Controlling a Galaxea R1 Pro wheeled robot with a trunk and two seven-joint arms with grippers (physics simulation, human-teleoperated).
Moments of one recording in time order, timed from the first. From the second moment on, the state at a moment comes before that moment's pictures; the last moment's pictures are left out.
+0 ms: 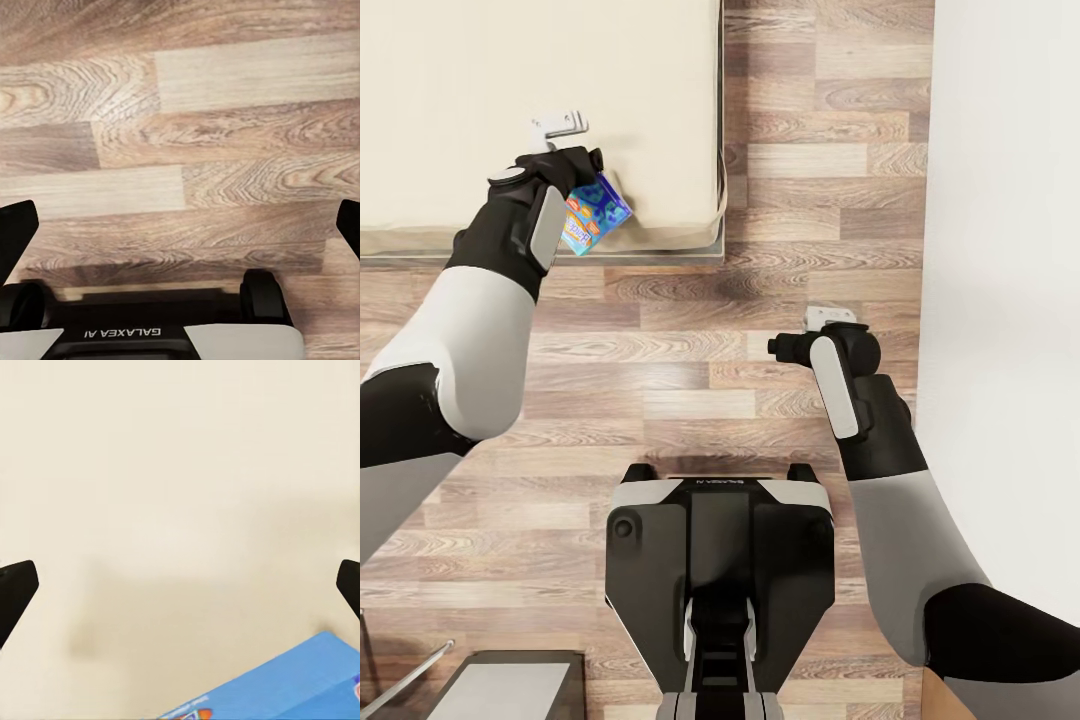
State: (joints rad) left arm -1.73 -0.07 0.21 -0.56 -0.12 0.22 0.07; right arm -1.08 0.17 0.11 -1.30 -0.30 1.04 -0.43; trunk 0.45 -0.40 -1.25
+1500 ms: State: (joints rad) left arm -1.74 0.41 0.35 -0.78 -0.12 0.97 -0.26; right arm -1.07 0.17 0.11 -1.29 -0.31 1.04 -0.43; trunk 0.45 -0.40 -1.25
